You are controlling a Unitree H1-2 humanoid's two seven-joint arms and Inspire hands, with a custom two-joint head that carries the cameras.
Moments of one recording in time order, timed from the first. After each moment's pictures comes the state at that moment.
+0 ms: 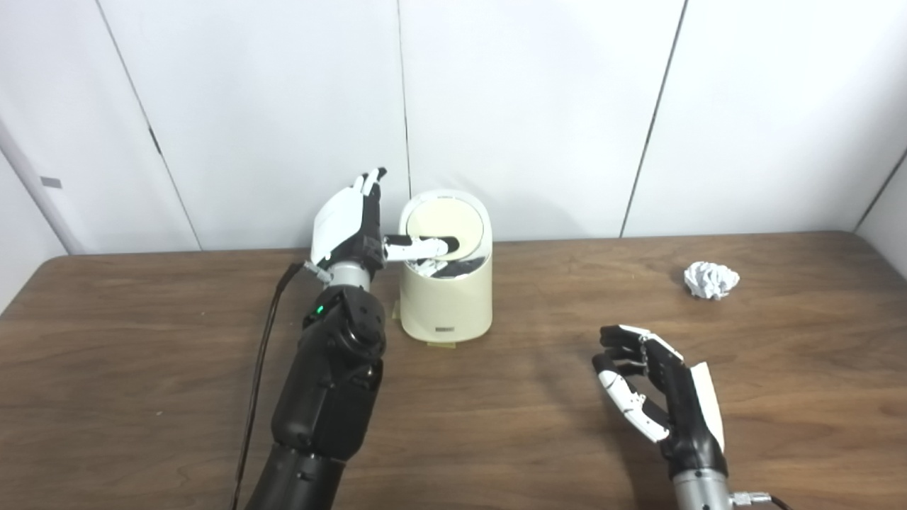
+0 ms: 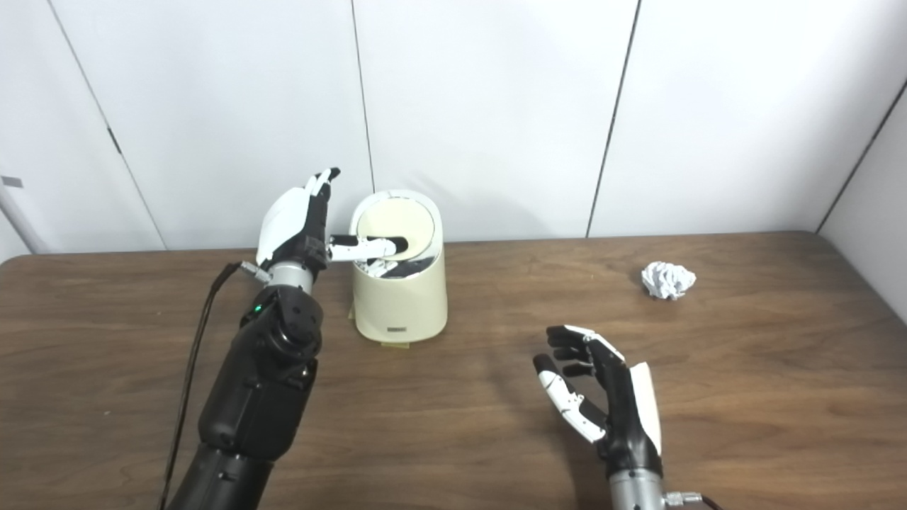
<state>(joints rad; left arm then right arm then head) -0.65 -0.01 -0.15 0.22 0.88 0.47 -0.06 0.06 -0.01 0.01 -0.17 -0.38 -0.03 -0.18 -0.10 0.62</state>
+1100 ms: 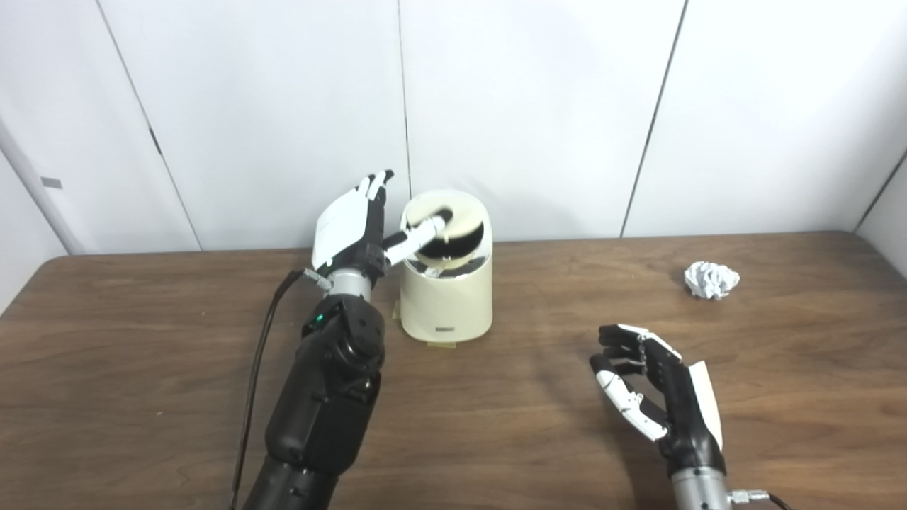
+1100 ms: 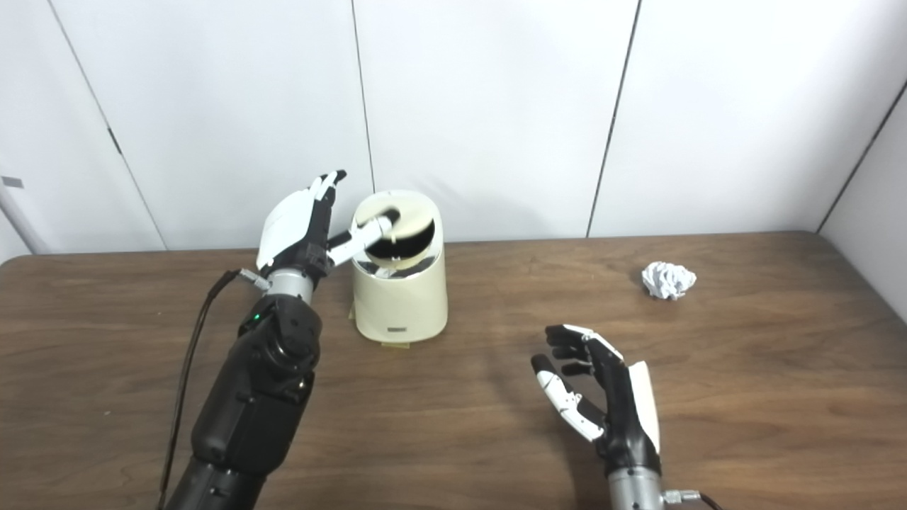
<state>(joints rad) -0.62 0.00 -0.16 0.16 0.77 0.47 -0.03 0.05 -0.01 0.01 -0.16 -0.37 -0.03 -0.18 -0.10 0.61</state>
